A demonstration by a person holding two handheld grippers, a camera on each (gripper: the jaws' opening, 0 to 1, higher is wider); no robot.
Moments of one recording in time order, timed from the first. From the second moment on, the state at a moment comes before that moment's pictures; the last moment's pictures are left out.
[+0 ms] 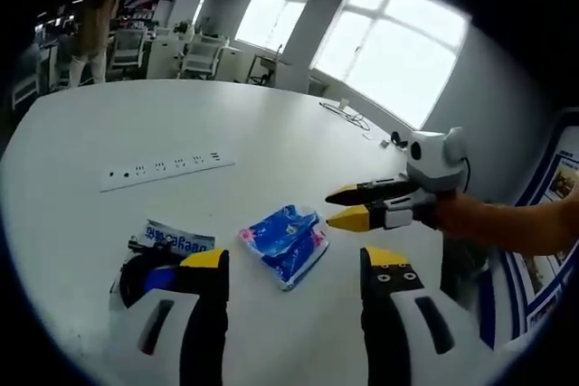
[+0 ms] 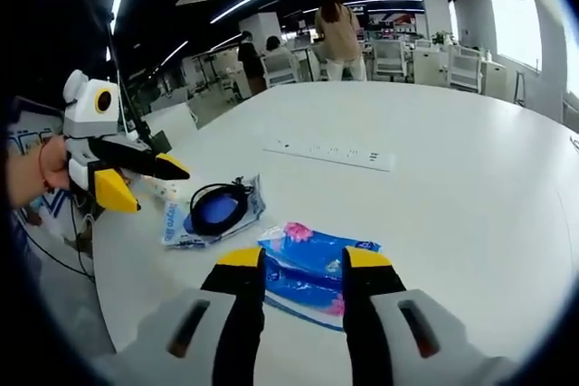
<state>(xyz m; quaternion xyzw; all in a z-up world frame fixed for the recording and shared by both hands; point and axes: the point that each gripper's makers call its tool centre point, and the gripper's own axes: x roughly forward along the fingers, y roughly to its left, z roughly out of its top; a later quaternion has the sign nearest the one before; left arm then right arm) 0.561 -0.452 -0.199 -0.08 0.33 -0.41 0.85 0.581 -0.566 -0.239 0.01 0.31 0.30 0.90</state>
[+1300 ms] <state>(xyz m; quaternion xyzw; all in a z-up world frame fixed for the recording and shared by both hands) 0.545 -0.365 -0.207 -0.11 0.33 -0.32 0.88 0.580 -0.457 -0.222 0.00 0.31 0.37 0.88</state>
